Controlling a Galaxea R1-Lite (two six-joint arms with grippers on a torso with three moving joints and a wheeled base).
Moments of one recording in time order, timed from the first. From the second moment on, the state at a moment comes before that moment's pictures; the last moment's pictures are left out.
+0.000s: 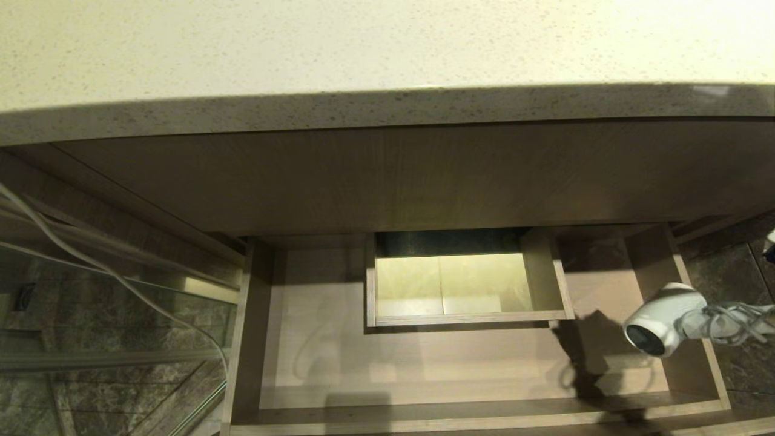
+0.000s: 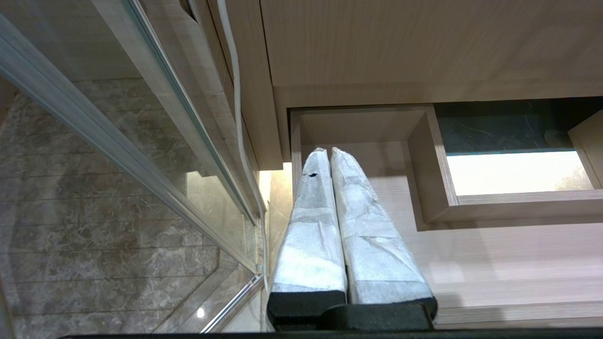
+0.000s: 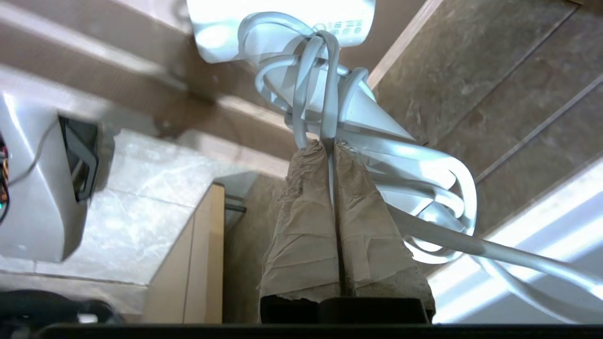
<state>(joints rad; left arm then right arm) 0.00 0.00 0.00 -0.23 0.00 0.00 -0.38 1.27 -0.91 0.42 0.07 -0.87</state>
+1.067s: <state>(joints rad) 0.00 0.00 0.00 -0.23 0.00 0.00 -0.37 1.08 -1.16 0.63 0.06 -0.96</state>
